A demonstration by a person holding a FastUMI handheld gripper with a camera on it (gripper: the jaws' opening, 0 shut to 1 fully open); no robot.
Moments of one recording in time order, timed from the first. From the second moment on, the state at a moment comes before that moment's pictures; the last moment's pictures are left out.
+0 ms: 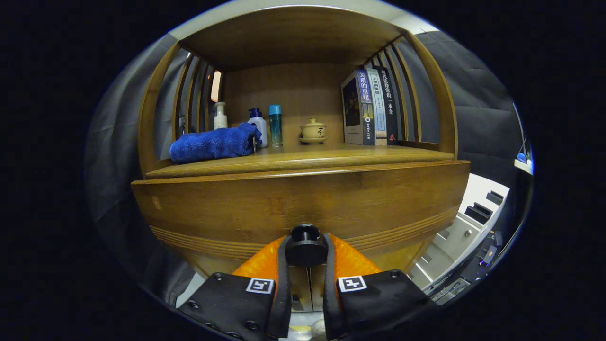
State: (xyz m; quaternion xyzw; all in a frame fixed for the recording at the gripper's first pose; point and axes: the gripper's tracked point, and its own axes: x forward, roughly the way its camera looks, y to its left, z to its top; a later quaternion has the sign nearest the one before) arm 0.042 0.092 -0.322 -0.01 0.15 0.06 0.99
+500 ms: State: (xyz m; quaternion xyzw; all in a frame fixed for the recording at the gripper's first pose) arm -0.004 0.085 -0.320 -0.01 0.15 0.06 0.99
